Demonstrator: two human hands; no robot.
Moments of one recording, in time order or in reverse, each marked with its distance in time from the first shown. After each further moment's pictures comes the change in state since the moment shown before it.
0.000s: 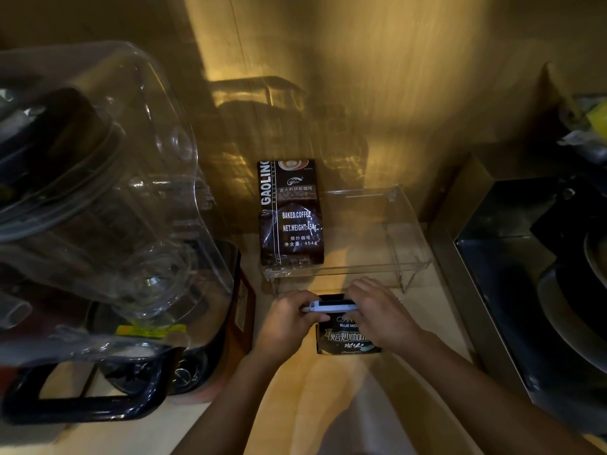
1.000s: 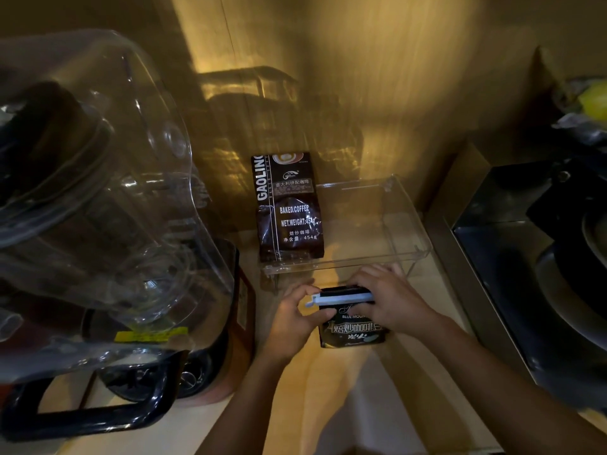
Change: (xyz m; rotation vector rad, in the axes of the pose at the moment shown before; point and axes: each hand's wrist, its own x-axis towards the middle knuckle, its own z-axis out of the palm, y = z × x) left_hand 0.001 -0.023 0.015 -0.475 -0.035 -0.158; right_hand -0.001 0.008 -0.012 0.099 -0.035 0.106
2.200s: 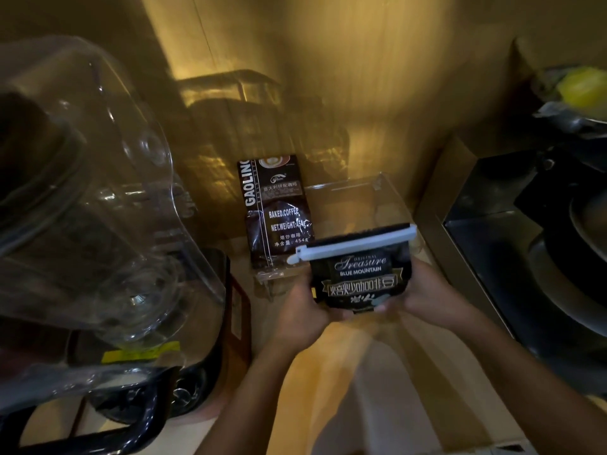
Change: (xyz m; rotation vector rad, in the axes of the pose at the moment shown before) left_hand 0.008 0.044 0.012 0.147 -0.081 0.012; right_hand -0.026 0.017 -0.035 0.708 0.039 0.284
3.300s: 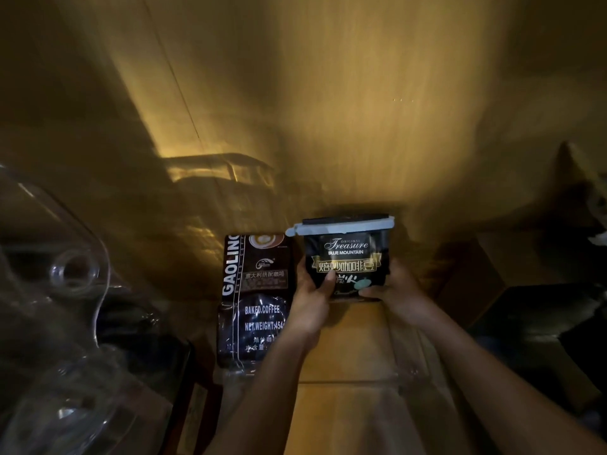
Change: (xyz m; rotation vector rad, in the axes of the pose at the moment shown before) left_hand 0.159 0.070 0.023 -0.414 0.230 -0.126; right_hand 0.188 -0.002 -0.064 0.181 0.075 -0.044
